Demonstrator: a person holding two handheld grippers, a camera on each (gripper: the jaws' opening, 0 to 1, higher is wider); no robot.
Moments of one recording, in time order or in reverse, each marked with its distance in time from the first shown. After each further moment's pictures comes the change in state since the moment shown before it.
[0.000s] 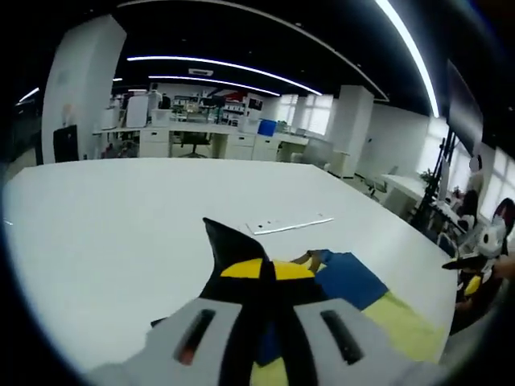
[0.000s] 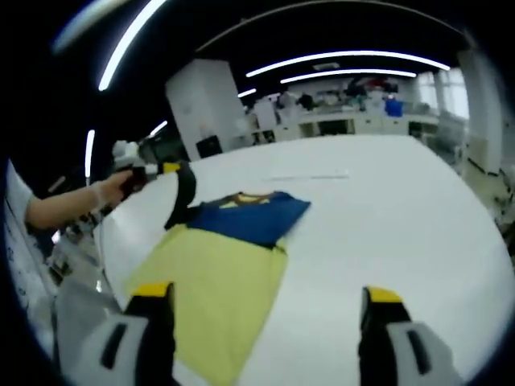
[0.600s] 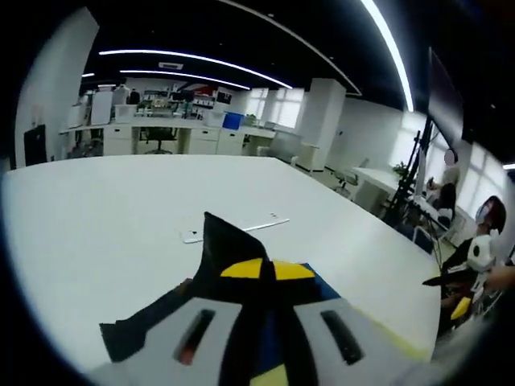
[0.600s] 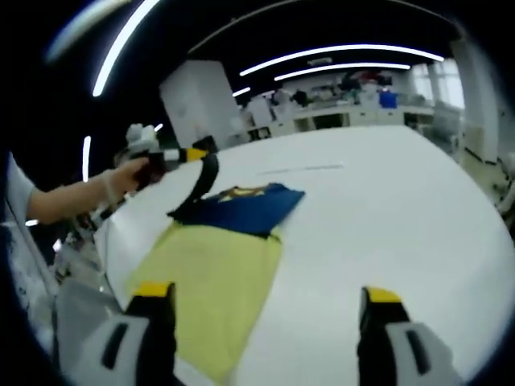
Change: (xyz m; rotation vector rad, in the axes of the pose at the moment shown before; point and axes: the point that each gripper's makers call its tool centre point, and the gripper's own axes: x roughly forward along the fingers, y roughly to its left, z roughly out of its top) left arm 0.075 -0.104 -0.007 0.006 0.032 -0.170; right arm -0.004 -0.011 -0.017 0.051 0.005 -0.010
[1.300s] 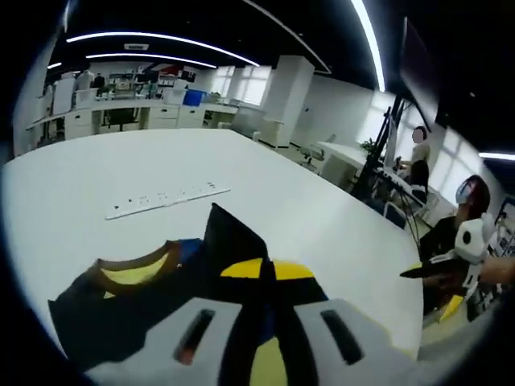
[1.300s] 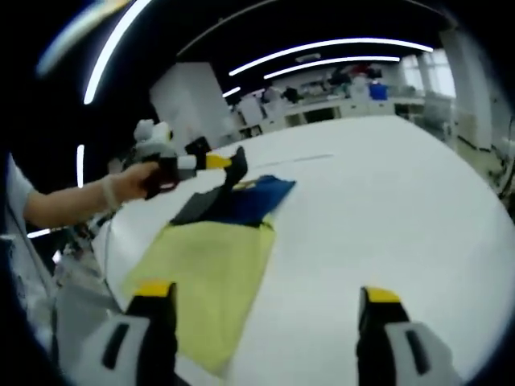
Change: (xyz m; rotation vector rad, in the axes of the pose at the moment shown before) left arm 0.047 -0.088 -0.065 0.027 0.147 -0.174; right arm -0.002 -0.005 -0.017 0.060 0.003 -0.017
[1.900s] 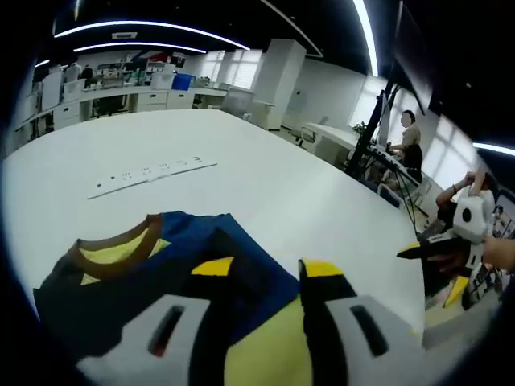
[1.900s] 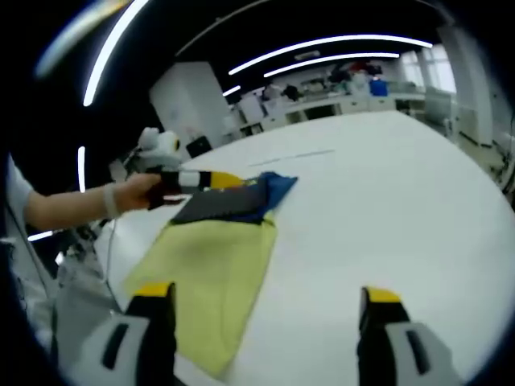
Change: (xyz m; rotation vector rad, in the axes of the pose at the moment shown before) left arm 0.009 -0.003 -0.030 0.027 0.069 -0.028; right arm 0.010 0.003 -0.002 0.002 0.012 0.015
